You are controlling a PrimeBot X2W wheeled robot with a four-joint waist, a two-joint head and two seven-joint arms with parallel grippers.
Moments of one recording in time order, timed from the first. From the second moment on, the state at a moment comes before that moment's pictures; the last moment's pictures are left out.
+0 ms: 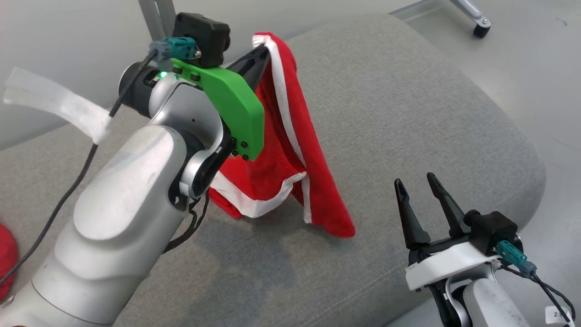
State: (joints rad) left arm -0.88 0.28 -0.71 0.12 -0.70 0.11 0.39; right arm -0.13 -0.05 0.15 0.18 0.23 0.13 -0.26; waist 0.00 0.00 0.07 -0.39
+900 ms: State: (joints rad) left arm -0.58 0.51 -0.55 0.53 -0.85 0.10 0.26; right arm -0.13 -0.05 0.14 0.17 0.23 0.13 -0.26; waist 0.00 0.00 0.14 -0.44
